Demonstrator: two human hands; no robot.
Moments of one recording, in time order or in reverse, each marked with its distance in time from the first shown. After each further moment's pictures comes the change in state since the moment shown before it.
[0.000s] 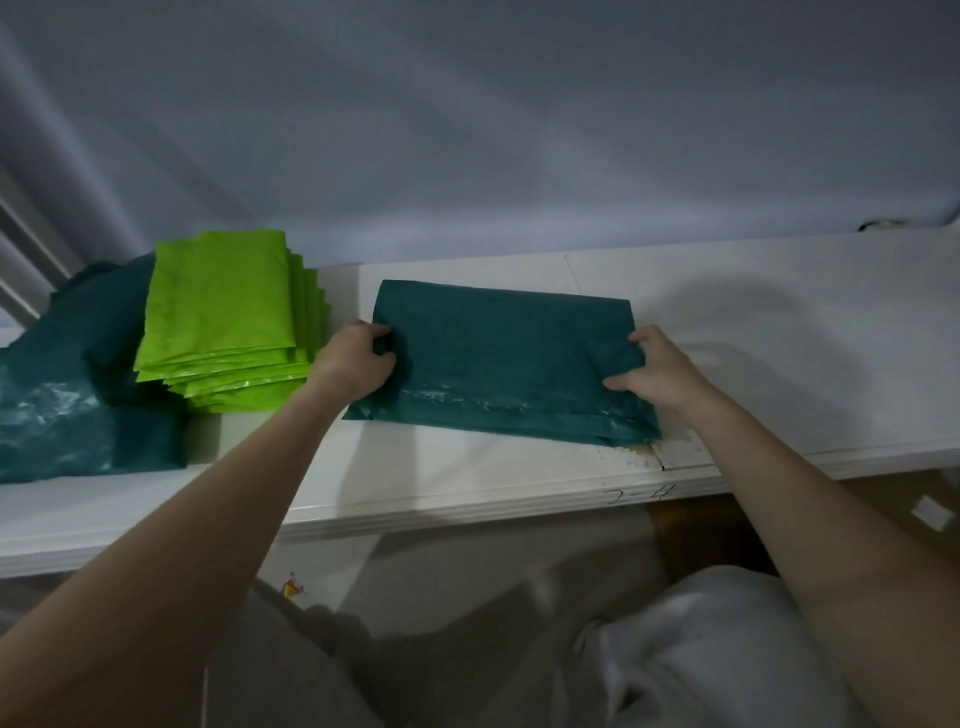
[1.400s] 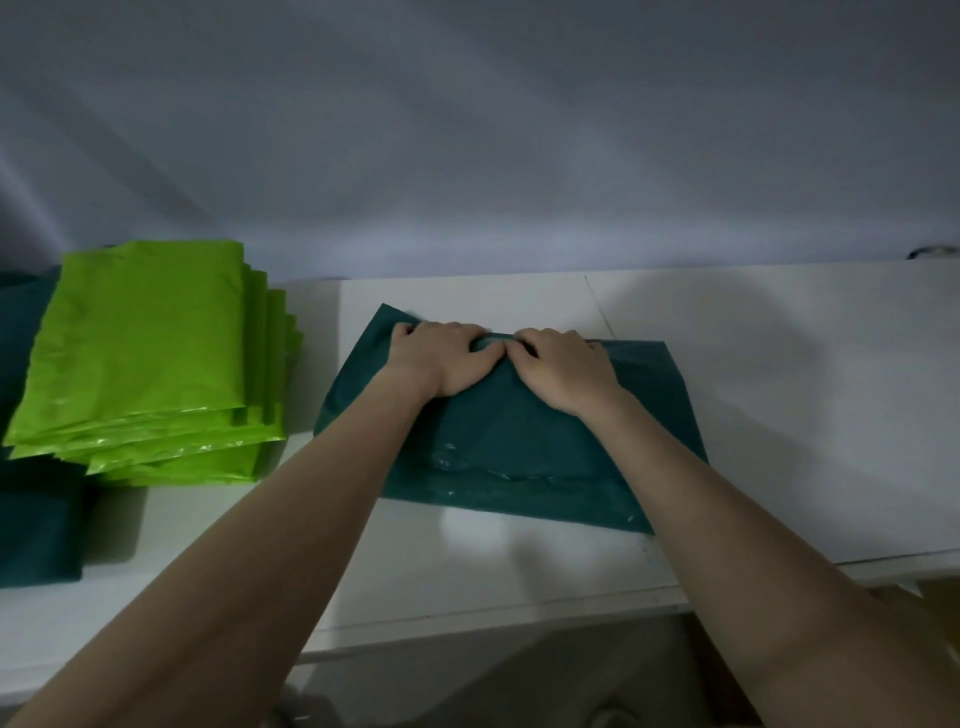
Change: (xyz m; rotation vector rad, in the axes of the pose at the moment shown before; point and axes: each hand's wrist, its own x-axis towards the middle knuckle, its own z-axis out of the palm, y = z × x) left_hand 0.089 0.061 0.046 0.299 -0.204 0.232; right_hand 0.100 -0.058 0.092 -0.650 -0.007 -0.345
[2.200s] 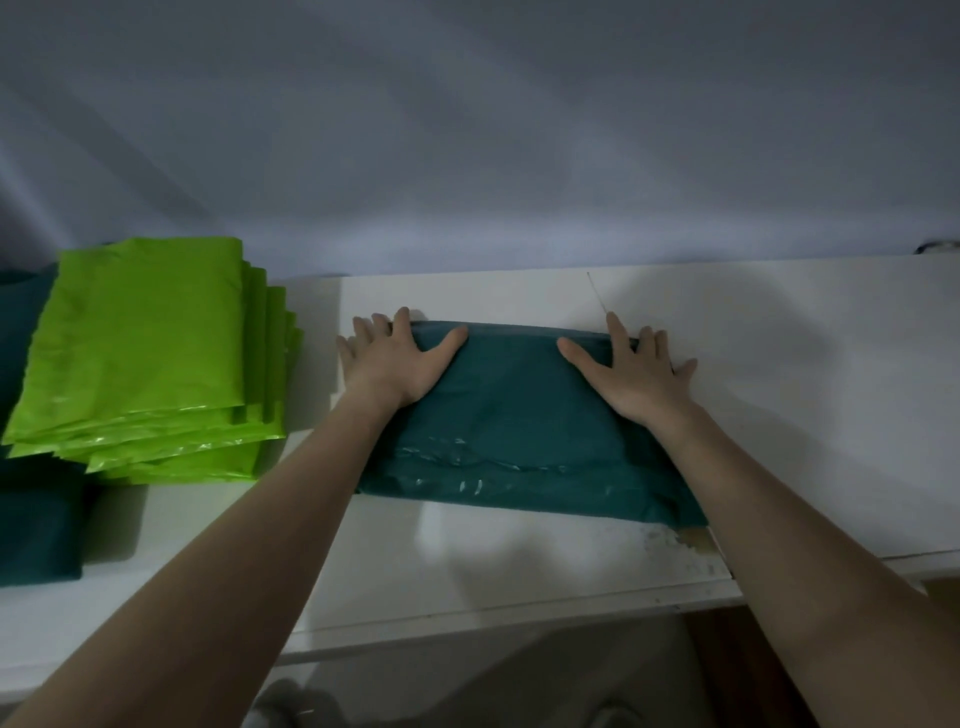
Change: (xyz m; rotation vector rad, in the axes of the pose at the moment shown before) left_hand -0.007 -0.037 0.014 -0.132 0.122 -0.303; right_hand -0.015 0.057 -0.010 -0.017 -0.090 0.348
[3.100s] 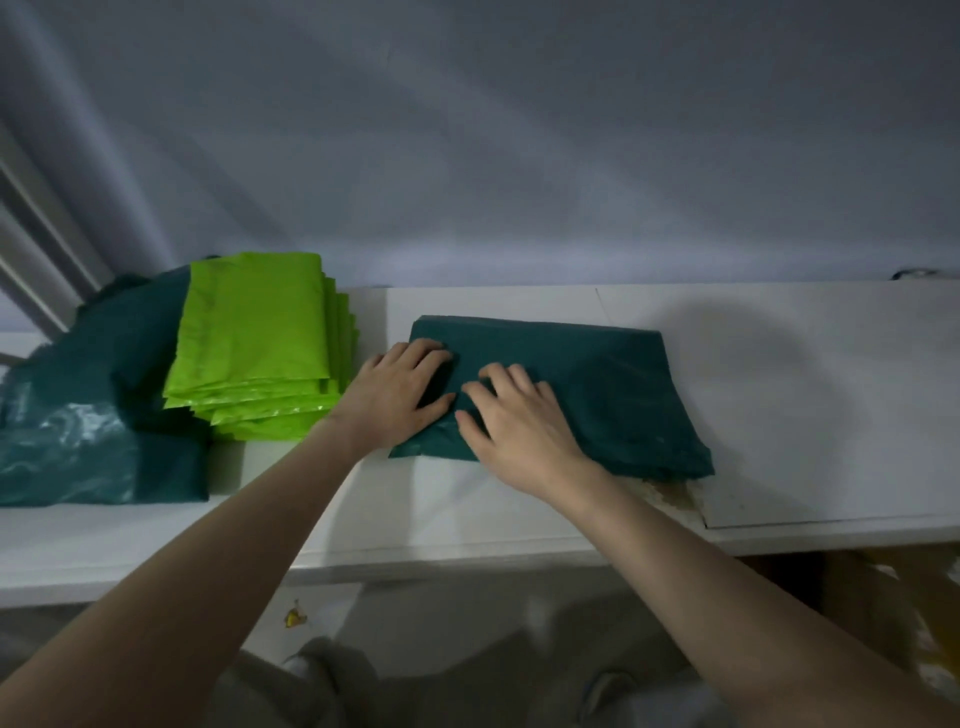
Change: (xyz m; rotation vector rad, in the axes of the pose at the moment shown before) left_hand -0.085 -0.051 -0.036 0.227 0.142 0.548; right_hand -0.132 -0.095 0.024 -0.152 0.277 -0.692
